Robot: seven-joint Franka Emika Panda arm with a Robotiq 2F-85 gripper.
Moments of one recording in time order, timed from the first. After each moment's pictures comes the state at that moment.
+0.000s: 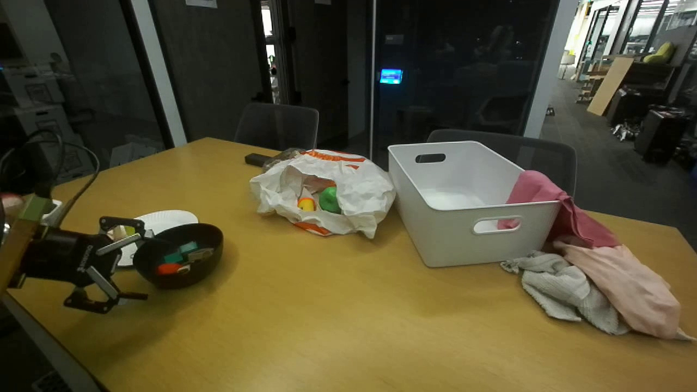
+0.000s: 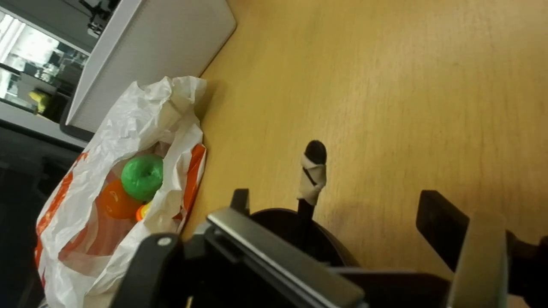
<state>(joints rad) 0.51 -0.23 0.44 -2.68 -1.00 1.84 0.26</state>
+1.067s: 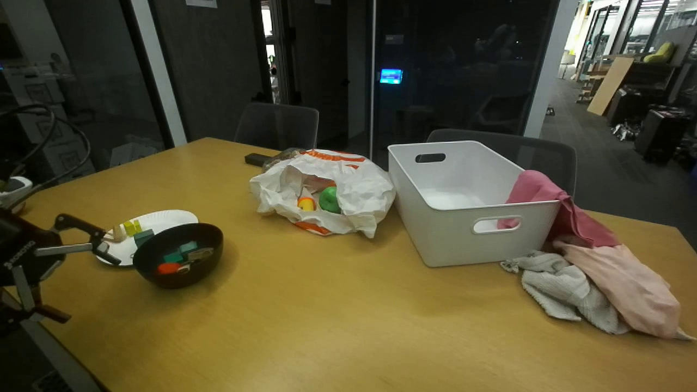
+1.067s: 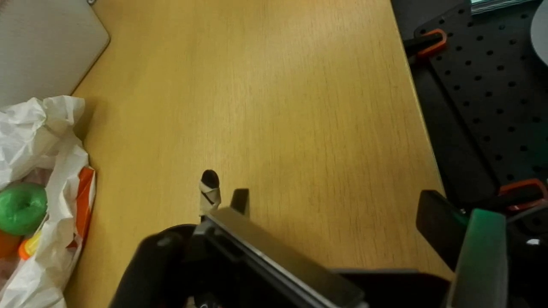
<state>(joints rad) 0.57 -0.43 0.43 -2.64 -0.52 1.76 -0.02</state>
